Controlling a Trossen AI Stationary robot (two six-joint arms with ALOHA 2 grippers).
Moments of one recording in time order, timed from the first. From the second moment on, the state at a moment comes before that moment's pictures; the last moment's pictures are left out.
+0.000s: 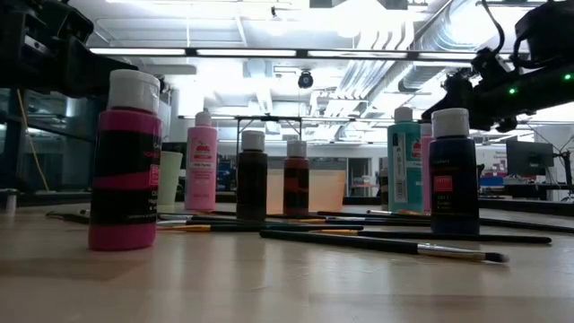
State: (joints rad) left arm -0.01 0.01 0.01 0.02 -0.04 0.02; right arm -0.21 0.53 0.00 0.45 0.73 0.11
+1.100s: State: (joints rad) left arm -0.01 0.01 0.01 0.02 -0.04 0.02; right arm -0.43 0.93 0.01 0.84 0.54 0.14
